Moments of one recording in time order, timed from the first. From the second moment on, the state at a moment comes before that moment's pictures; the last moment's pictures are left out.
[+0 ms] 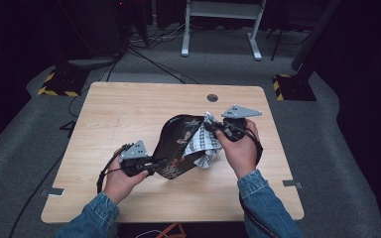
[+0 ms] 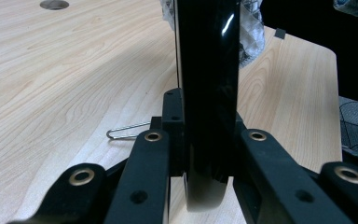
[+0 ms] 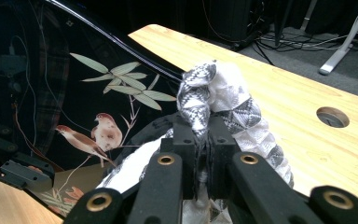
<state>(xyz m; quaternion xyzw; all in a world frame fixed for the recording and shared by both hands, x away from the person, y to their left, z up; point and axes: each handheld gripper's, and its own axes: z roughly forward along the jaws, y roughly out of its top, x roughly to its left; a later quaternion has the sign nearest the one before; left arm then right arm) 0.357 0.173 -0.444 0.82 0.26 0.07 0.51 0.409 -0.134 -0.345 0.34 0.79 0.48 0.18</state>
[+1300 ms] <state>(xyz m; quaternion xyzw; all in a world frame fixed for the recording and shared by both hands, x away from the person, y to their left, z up) 0.357 0.174 -0.444 0.82 0.27 0.07 0.51 0.374 -0.067 -0.335 0.23 0.83 0.48 0.18</state>
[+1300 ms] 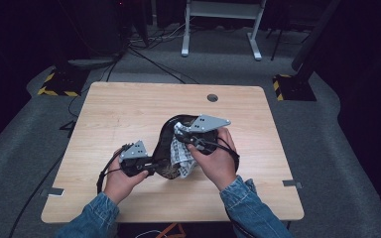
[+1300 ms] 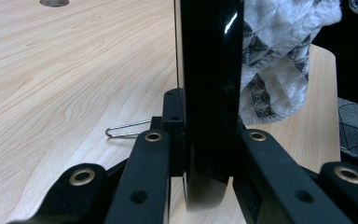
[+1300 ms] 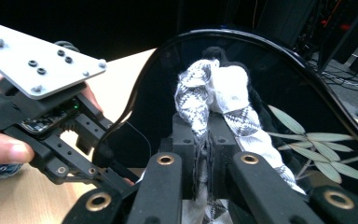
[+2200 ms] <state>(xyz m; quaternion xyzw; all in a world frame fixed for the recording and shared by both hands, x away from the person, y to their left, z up) 0.356 0.173 -0.444 0.82 0.26 0.07 0.51 0.403 -0.123 -0.351 0.31 0.81 0.46 0.21</state>
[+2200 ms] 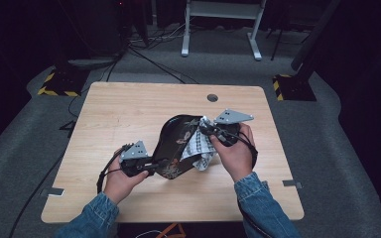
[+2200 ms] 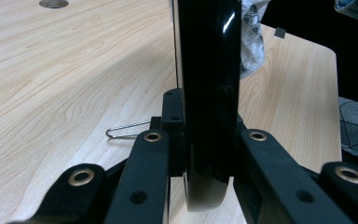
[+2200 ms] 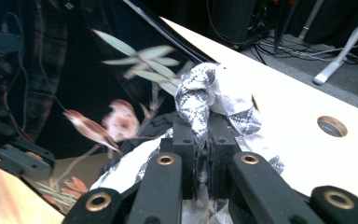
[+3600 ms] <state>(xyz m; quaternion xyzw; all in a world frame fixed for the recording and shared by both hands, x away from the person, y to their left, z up) 0.356 0.173 -0.445 0.81 0.27 0.07 0.51 0.374 -0.072 -0.359 0.23 0.84 0.48 0.15</state>
